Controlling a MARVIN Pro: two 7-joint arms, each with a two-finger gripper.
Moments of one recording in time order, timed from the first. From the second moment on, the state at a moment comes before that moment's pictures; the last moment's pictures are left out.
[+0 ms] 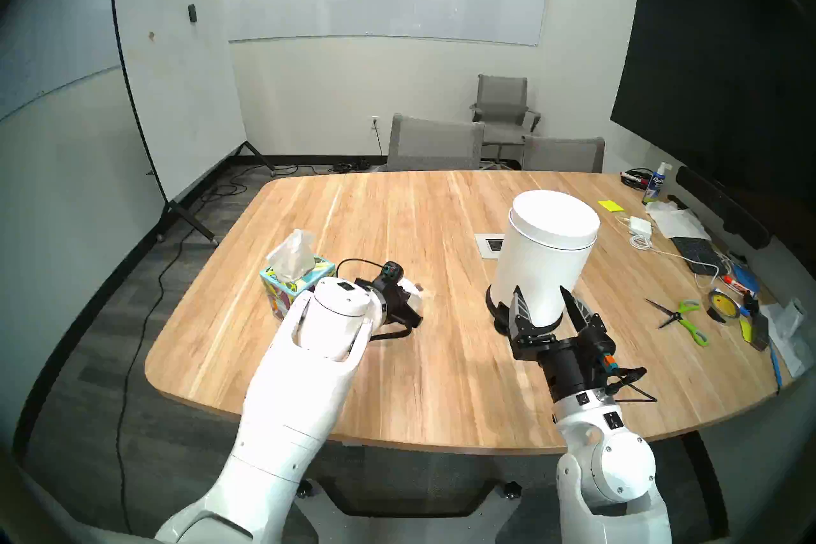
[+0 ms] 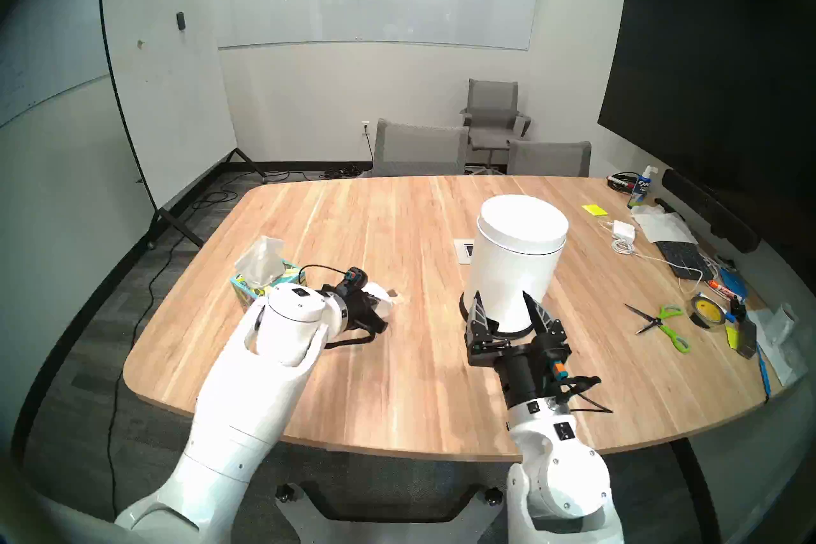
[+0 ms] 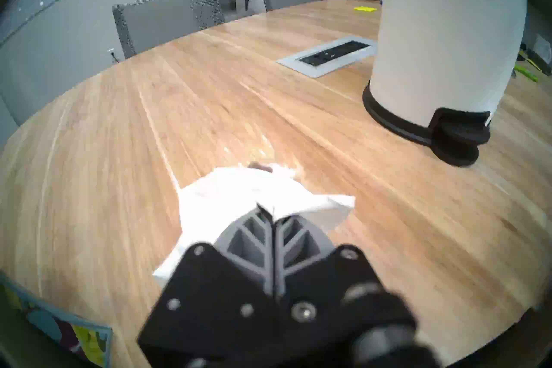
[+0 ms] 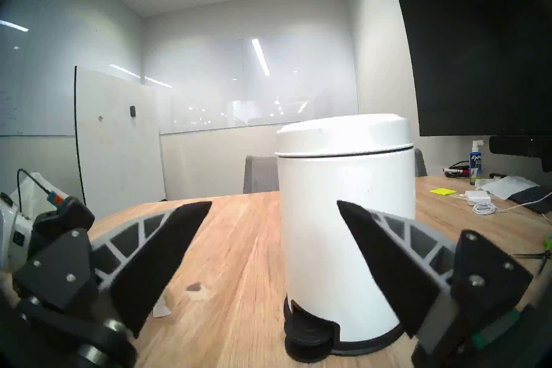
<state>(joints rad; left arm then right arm) 1.42 -1.53 -1.31 -1.61 0.27 0.70 -0.43 -2.13 -1.64 1.63 -2.12 0.08 -0.19 0.19</state>
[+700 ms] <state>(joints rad) 1.29 -1.58 -1.33 -1.46 0.26 0.76 -0.39 -2.13 -1.64 1.63 -2.12 0.08 -0.19 0.19</state>
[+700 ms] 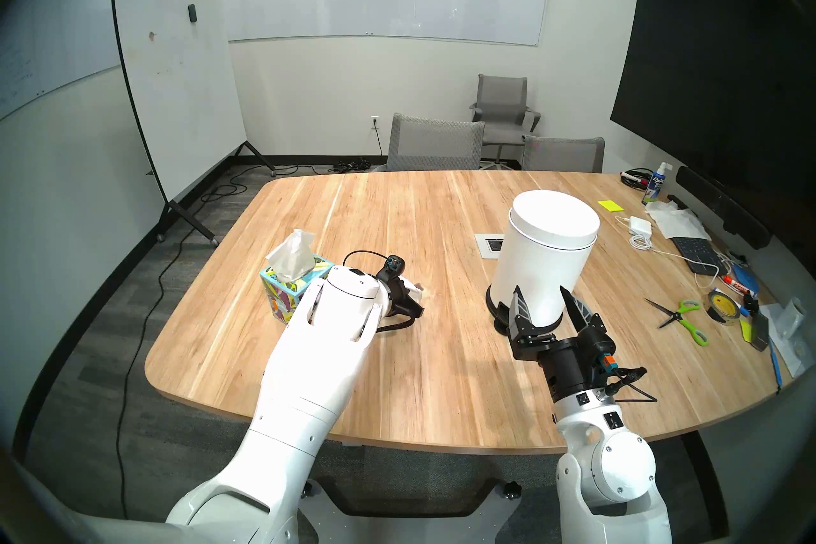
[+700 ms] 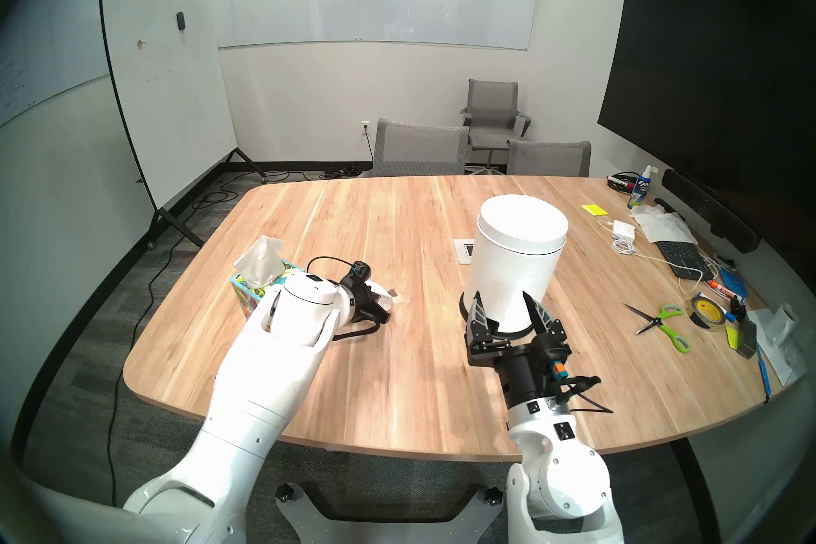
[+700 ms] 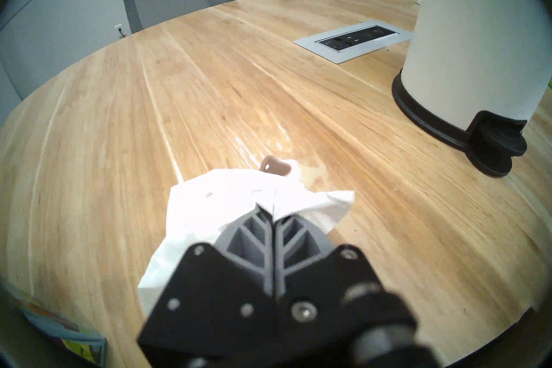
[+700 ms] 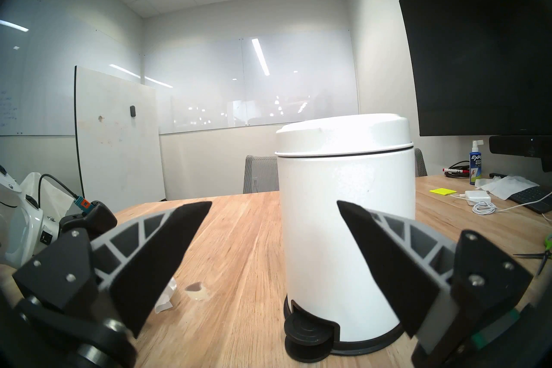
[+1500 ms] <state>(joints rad) 1.25 -1.65 -1.30 -1.31 0.24 0.74 -0.31 -2.13 -1.64 1.63 -2.12 0.08 -0.19 0.19</state>
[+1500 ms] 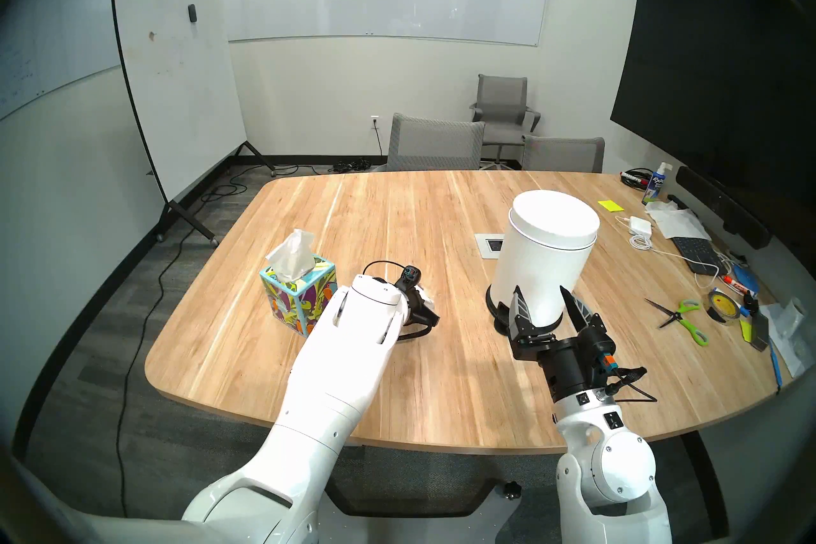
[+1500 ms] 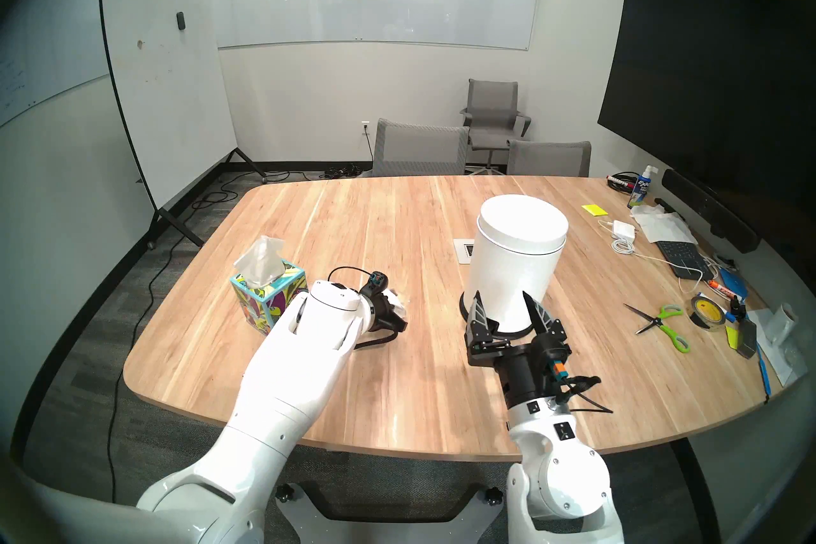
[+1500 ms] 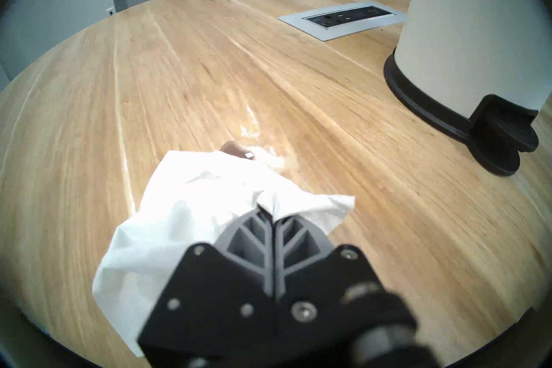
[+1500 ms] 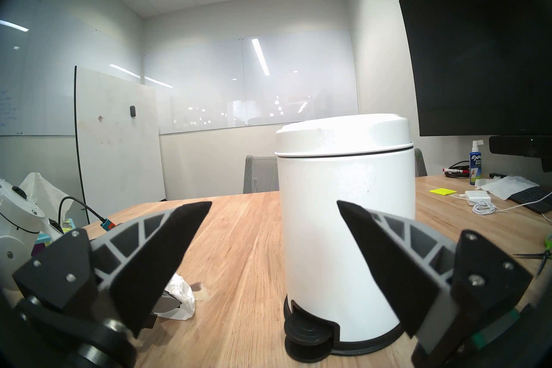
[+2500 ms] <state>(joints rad) 1.06 -1.72 -1.34 -1.02 0.19 0.66 -0.25 -2.13 -1.64 1.63 -2.12 0.08 -0.19 0.19</state>
